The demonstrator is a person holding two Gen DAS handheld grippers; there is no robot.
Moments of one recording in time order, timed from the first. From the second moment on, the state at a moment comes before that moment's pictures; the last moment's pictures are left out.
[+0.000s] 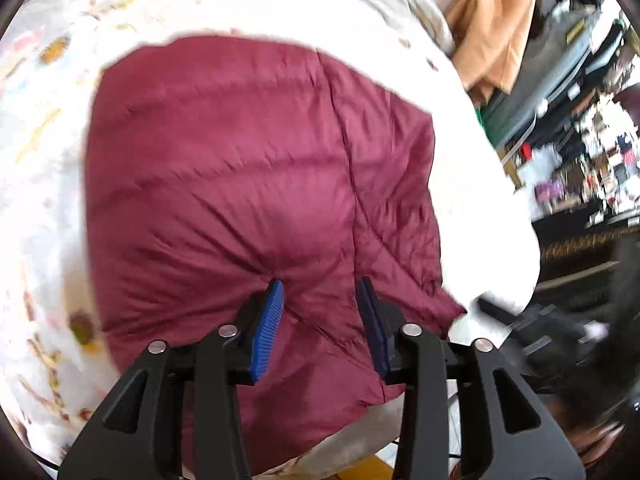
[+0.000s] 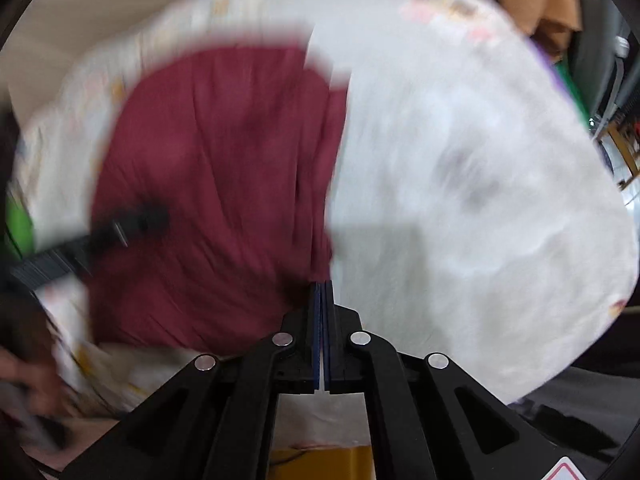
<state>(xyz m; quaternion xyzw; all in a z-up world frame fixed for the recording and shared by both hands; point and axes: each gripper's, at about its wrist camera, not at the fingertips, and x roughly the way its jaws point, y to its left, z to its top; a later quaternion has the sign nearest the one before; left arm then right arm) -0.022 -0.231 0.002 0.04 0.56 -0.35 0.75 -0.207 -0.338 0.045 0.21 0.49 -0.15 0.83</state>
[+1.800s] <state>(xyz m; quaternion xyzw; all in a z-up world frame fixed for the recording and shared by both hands) -0.044 -0.186 0.008 0.15 0.53 -0.21 0.81 -0.202 -0.286 0.028 0.19 0.47 -0.14 0.85</state>
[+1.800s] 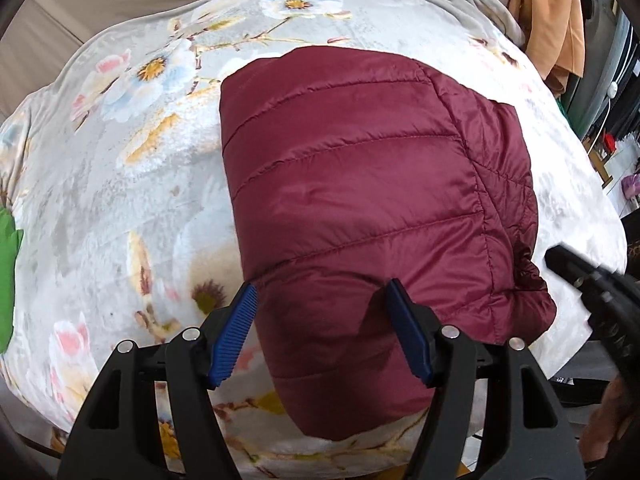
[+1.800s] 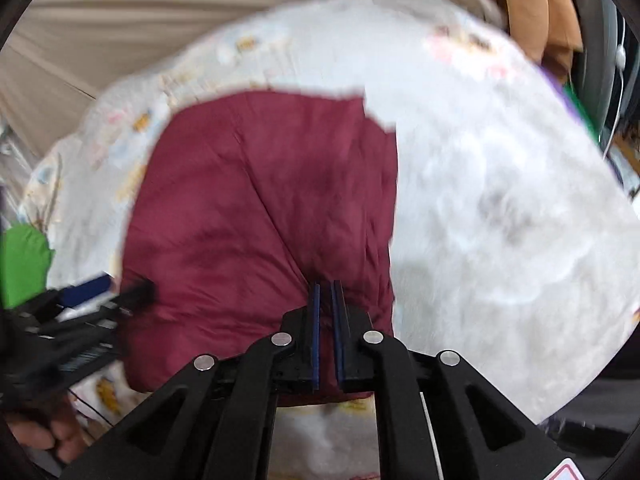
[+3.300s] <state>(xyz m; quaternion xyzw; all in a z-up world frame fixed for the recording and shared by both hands) -0.006 -0.100 -0.059 -0.14 0.60 -0.28 0.73 -0.192 -0.360 -0.060 0.39 0.50 -0.14 0.76</state>
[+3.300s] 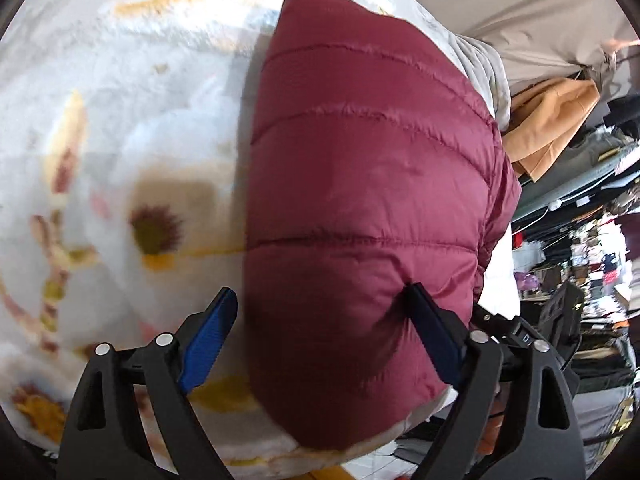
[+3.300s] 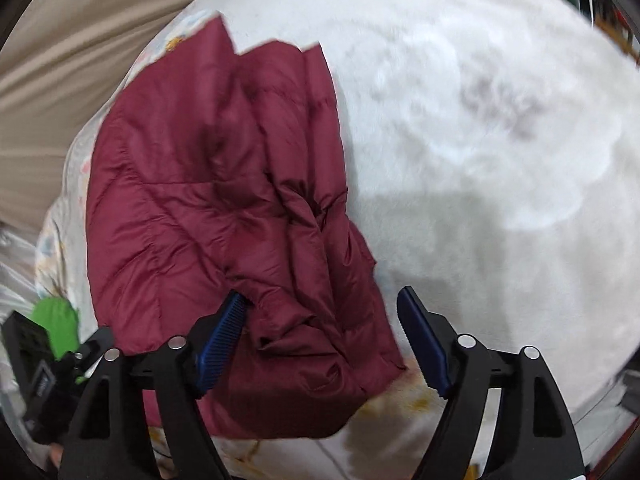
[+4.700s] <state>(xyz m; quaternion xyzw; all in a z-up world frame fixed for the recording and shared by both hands) 0.166 0.027 0.048 -0.11 0.44 -0.32 0.83 0.098 -0.212 0.009 0.27 0.42 0.09 0.86</state>
